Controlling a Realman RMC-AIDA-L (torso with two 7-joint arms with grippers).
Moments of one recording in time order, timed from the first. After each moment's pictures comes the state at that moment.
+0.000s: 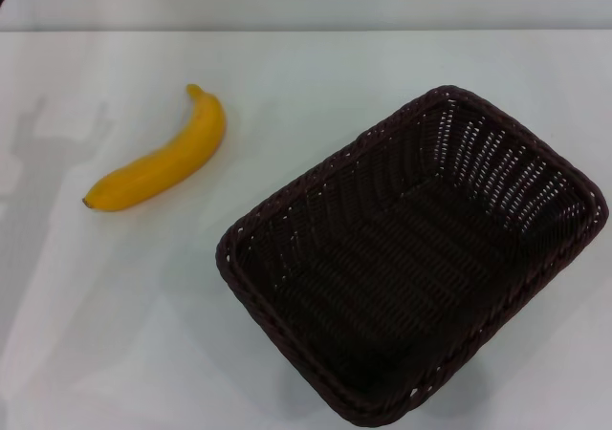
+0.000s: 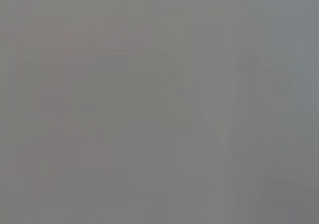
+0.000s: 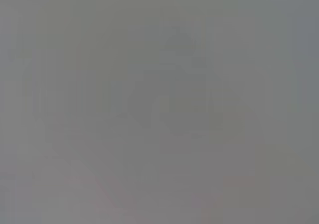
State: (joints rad) left arm -0.39 -2.09 1.19 0.20 -2.90 -1.48 2.80; right arm 0.17 2.01 -0.08 -0.10 2.05 1.50 -2.88
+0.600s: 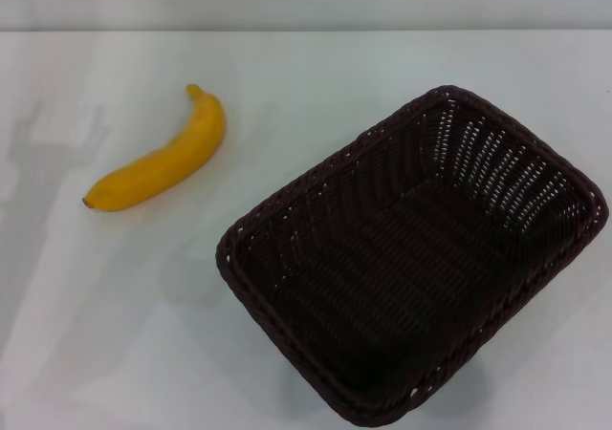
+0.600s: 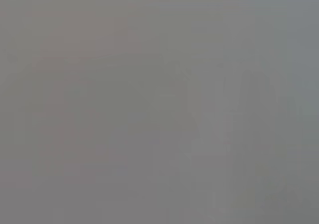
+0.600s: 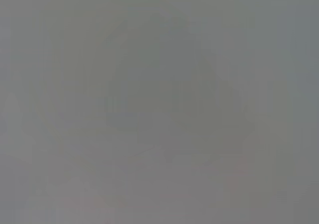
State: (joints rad) left arm -0.38 -2.09 1.19 0.19 -2.91 -1.52 2.79; right arm 0.17 2.01 -0.08 -0.09 2.05 1.52 -2.87
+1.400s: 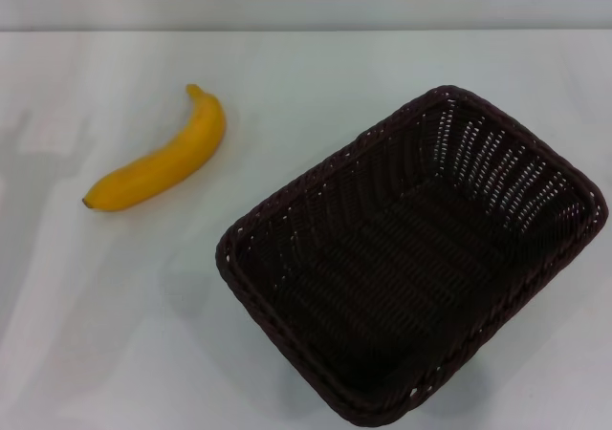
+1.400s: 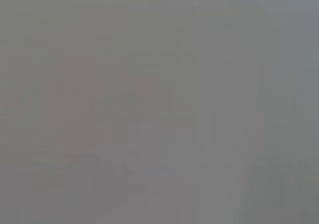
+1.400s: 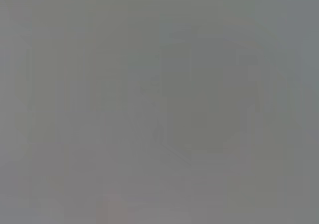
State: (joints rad) left arm -0.36 -2.09 1.18 0.17 -2.91 -1.53 2.72; right arm 0.19 2.00 -0.32 -0.37 2.01 1.47 -2.48
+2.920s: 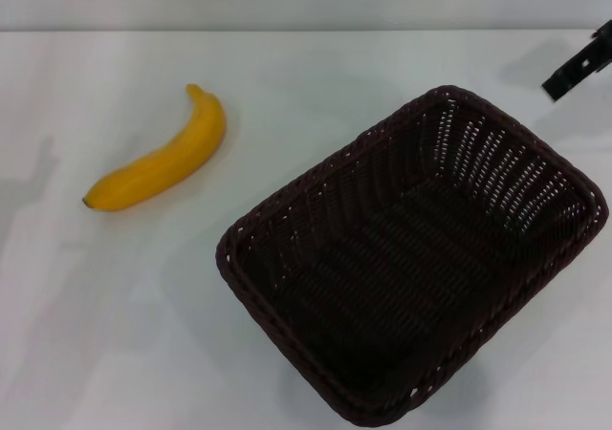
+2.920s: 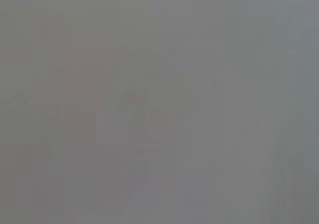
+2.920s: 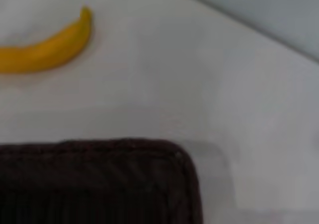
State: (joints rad) left arm -0.26 -2.07 1.18 0.19 -2.92 -1.54 2.59; right arm 1.06 1.86 -0.82 -0.99 0.40 1.83 -0.70
